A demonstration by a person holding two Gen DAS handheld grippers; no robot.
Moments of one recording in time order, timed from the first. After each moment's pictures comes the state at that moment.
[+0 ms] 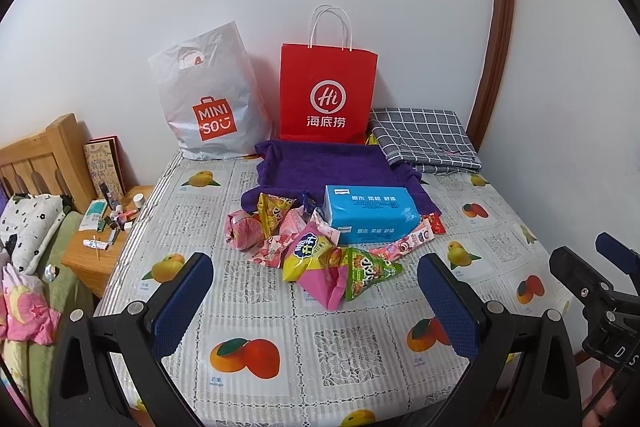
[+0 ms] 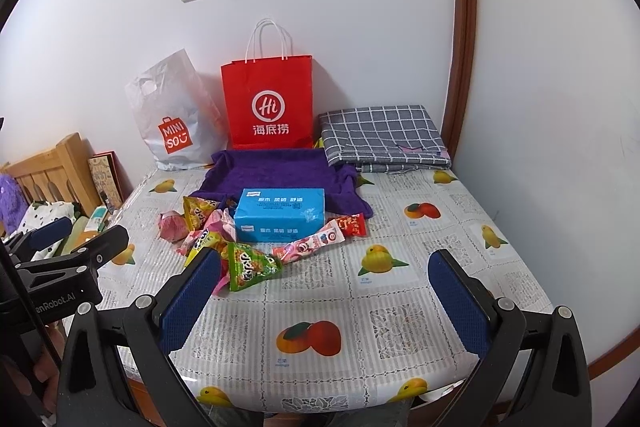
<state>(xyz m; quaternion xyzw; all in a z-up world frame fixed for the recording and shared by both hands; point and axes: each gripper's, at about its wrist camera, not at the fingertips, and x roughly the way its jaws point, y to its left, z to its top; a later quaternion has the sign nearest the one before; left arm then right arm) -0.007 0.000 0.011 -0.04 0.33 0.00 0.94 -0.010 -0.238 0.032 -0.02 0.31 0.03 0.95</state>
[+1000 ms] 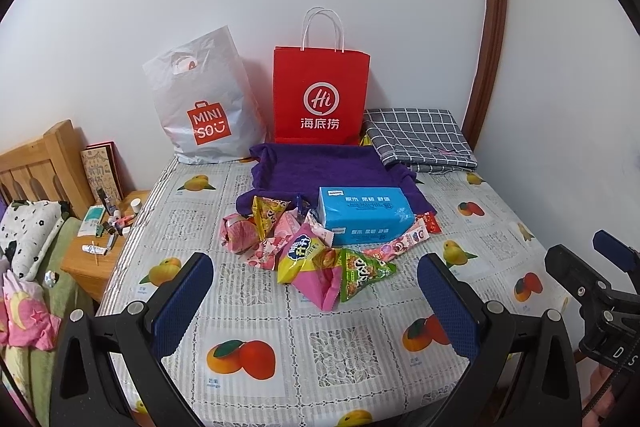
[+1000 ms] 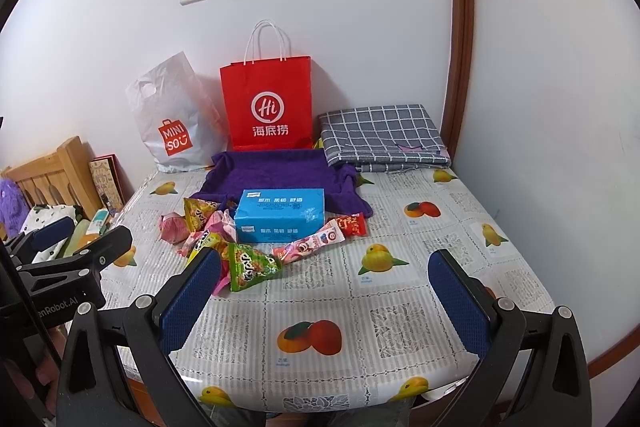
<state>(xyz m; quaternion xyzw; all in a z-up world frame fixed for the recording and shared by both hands) -0.012 -0.006 0.011 -0.03 0.32 -0.01 0.95 -0.014 -0.242 0.033 -0.01 0.30 0.03 0.95</state>
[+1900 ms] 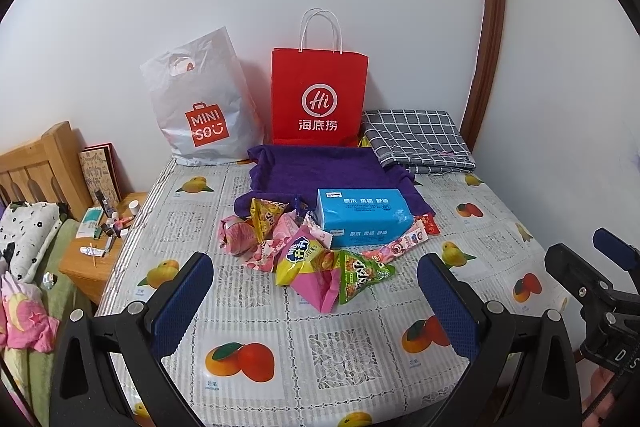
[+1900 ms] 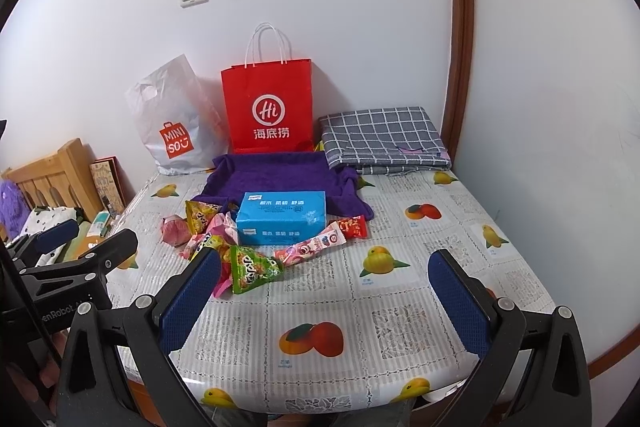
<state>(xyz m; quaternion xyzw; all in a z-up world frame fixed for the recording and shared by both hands) -0.011 -0.008 0.009 -0.02 0.31 -0.01 0.95 -0.016 -0.238 0.034 -0.02 0.29 0.03 0.96</state>
